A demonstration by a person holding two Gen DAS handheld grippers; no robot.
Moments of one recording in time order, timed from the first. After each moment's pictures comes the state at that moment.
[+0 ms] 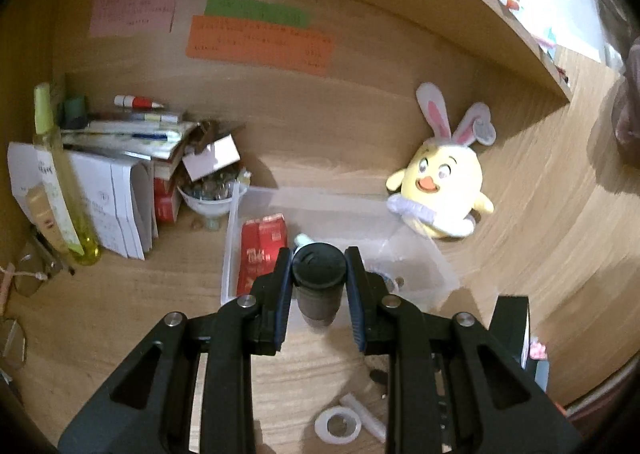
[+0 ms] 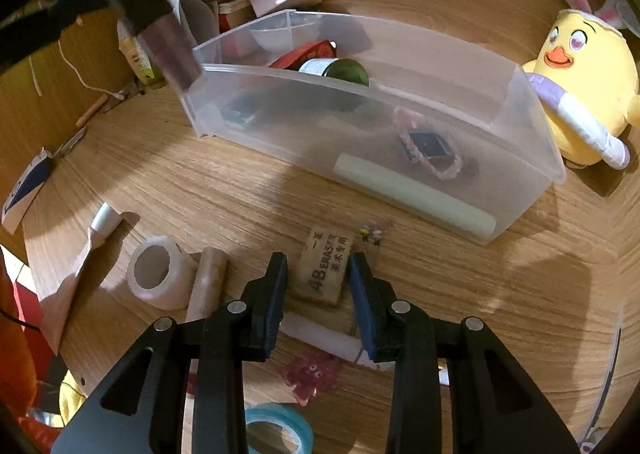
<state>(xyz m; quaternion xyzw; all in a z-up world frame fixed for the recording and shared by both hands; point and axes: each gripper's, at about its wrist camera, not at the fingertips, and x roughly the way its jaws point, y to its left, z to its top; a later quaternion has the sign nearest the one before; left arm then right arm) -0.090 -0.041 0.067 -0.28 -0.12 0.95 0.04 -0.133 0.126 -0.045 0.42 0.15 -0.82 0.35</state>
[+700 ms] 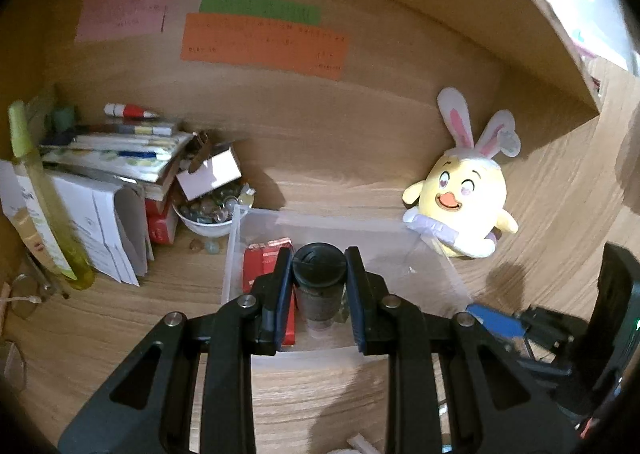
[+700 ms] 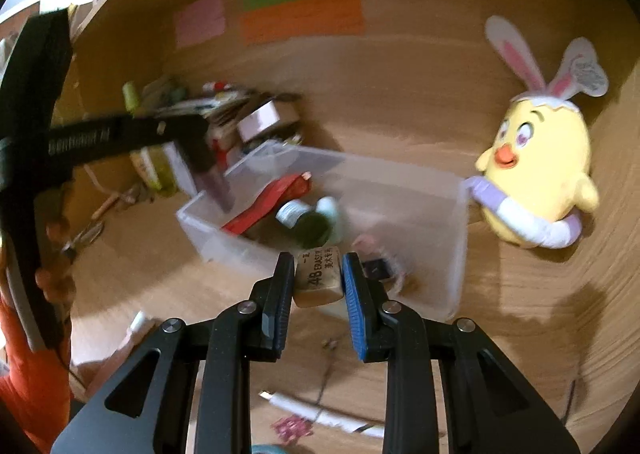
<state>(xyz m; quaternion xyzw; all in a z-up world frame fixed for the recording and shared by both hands) -0.139 -0.044 0.065 -0.29 -0.12 0.95 0.02 -0.159 0.156 0.045 0.31 0.08 -0.88 0.35</state>
